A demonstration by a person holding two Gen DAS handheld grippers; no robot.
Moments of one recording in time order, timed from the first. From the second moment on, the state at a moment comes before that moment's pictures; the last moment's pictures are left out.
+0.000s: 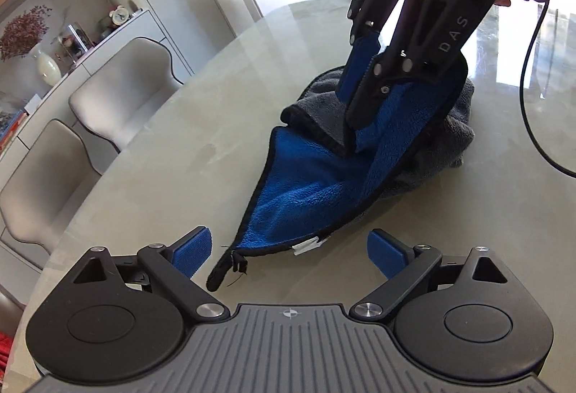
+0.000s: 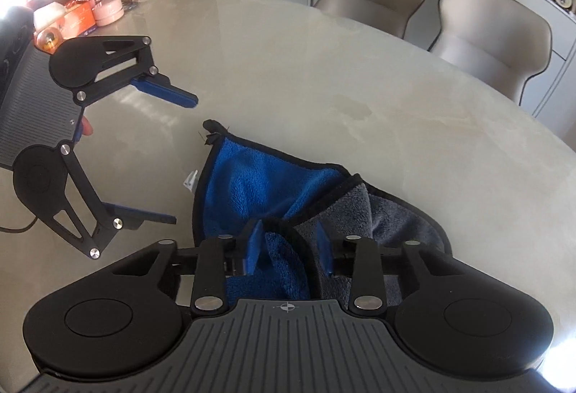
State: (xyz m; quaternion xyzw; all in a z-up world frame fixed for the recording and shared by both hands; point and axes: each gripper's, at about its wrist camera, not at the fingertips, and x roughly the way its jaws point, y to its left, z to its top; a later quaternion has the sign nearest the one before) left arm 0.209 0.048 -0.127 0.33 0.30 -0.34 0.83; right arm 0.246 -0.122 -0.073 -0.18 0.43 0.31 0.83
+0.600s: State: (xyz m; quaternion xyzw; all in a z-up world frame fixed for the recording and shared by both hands) left arm 0.230 0.031 -0.140 0.35 0.32 -0.39 0.79; right arm 0.223 -0.249 -0.009 0.04 0.38 0.16 0.91
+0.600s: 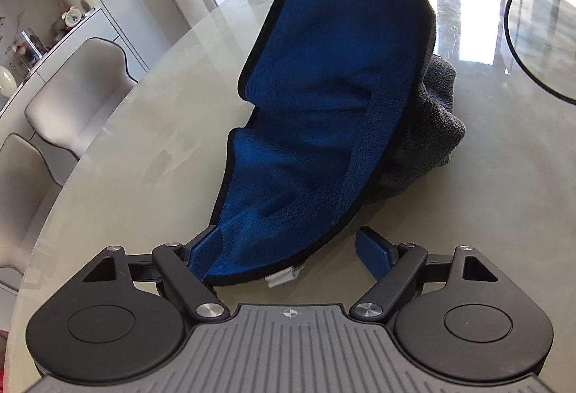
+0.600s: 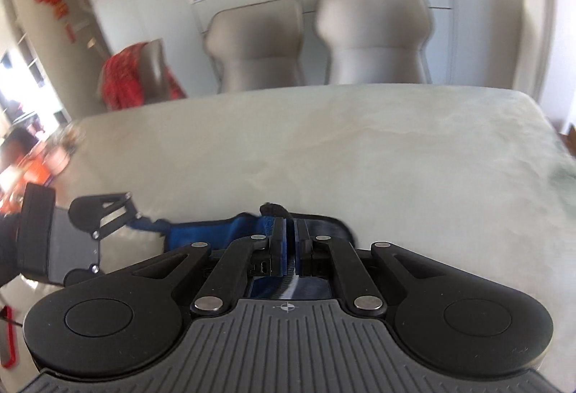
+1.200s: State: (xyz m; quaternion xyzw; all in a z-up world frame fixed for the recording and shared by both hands) left arm 0.254 0.050 -0.131 0.31 0.37 -0.39 0.78; right arm 0.207 -0.284 0.005 0.11 0.36 0.13 0.92
